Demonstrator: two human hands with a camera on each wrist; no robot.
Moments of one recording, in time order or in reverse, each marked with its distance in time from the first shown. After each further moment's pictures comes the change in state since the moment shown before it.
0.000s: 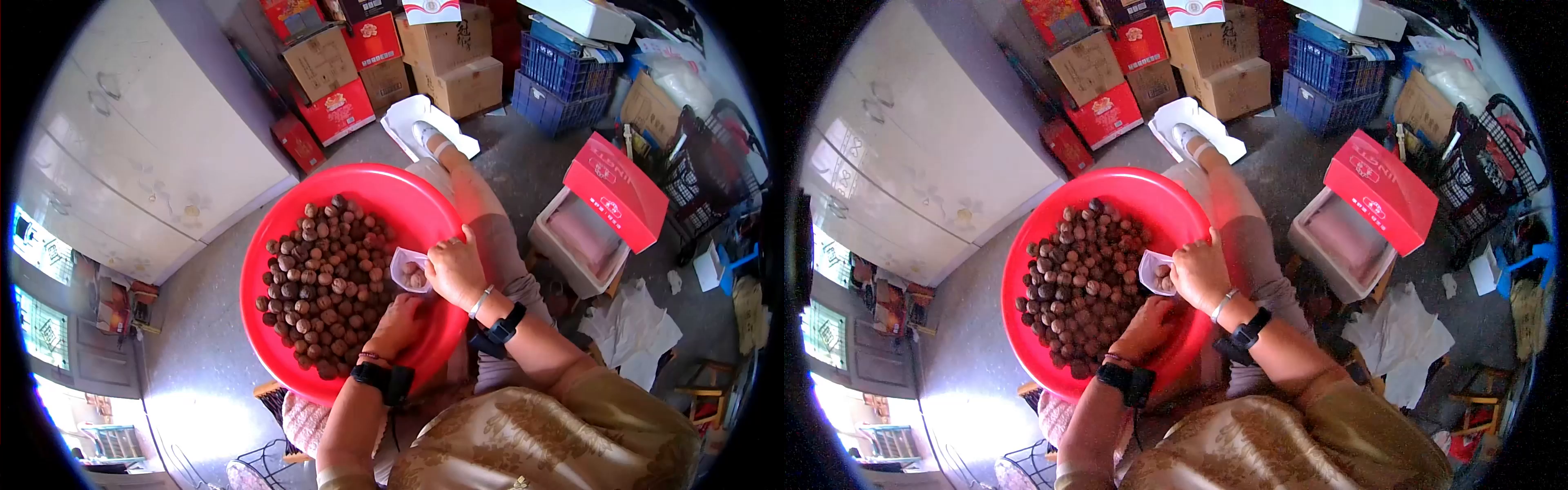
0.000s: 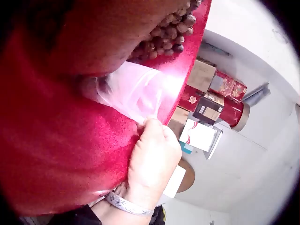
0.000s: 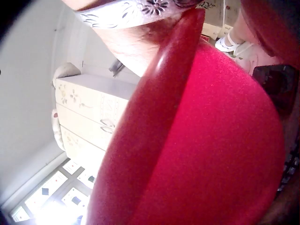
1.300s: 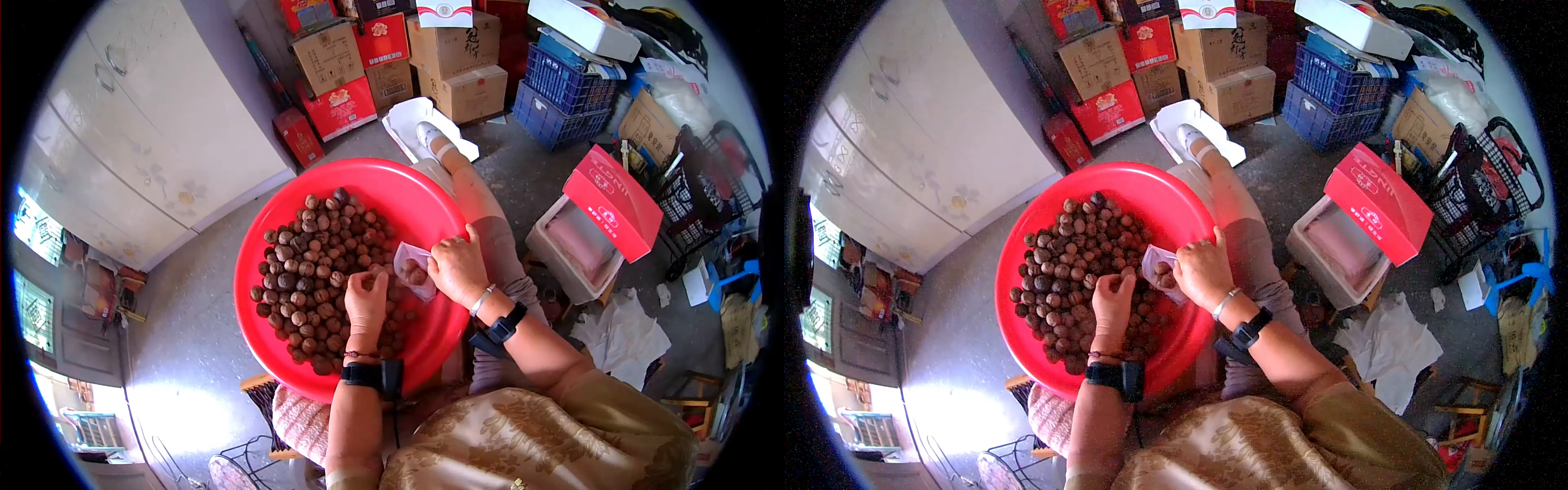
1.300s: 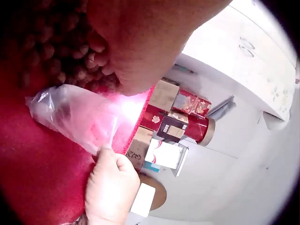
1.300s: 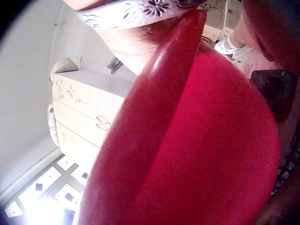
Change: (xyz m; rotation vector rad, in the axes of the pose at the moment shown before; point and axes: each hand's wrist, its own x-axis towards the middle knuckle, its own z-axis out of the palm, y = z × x) left_hand 0.013 0.032 -0.061 -0.327 0.748 -0.494; right_hand 0.000 -0.001 0.003 -0.005 -0.029 -0.014
